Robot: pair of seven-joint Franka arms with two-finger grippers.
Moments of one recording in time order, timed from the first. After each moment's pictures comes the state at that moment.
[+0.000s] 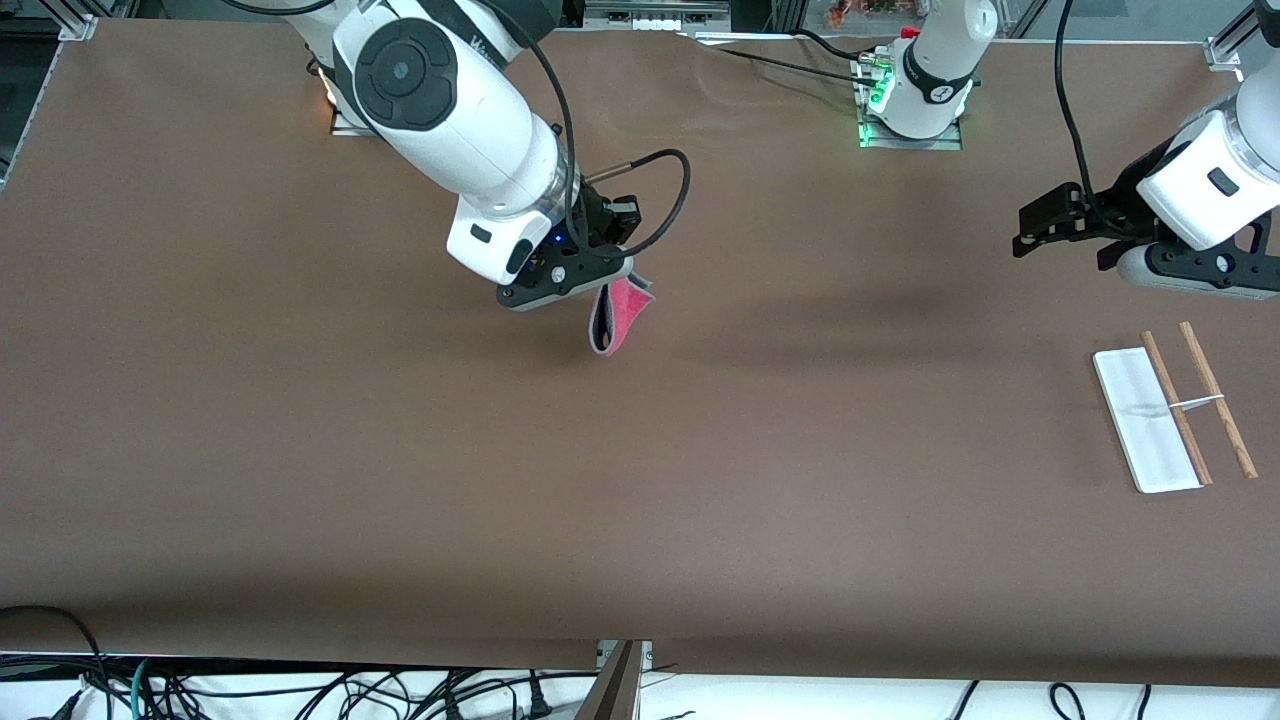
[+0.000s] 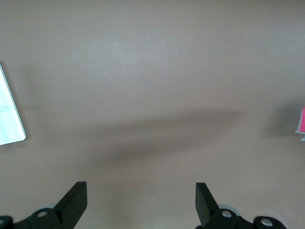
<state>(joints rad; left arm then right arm) 0.08 0.11 -0.20 -1.44 -0.10 1.47 -0.05 0.60 0.53 0.05 -1.02 0.29 1.62 0.42</state>
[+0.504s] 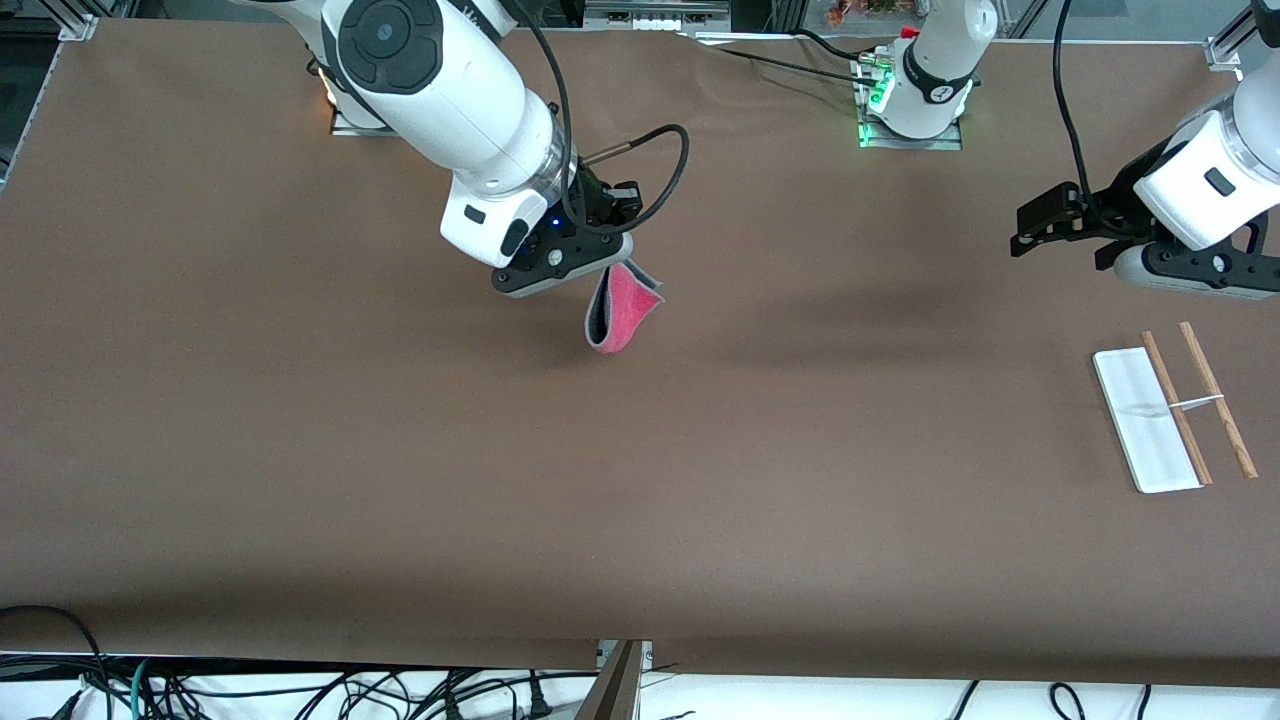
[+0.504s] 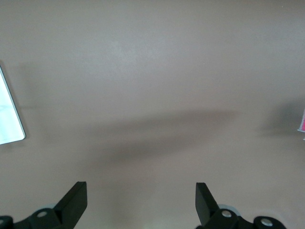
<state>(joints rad) 0.08 0.11 -0.20 -1.45 -0.10 1.47 -0.05 0.61 0.52 0.05 -1.02 0.29 1.64 0.42</state>
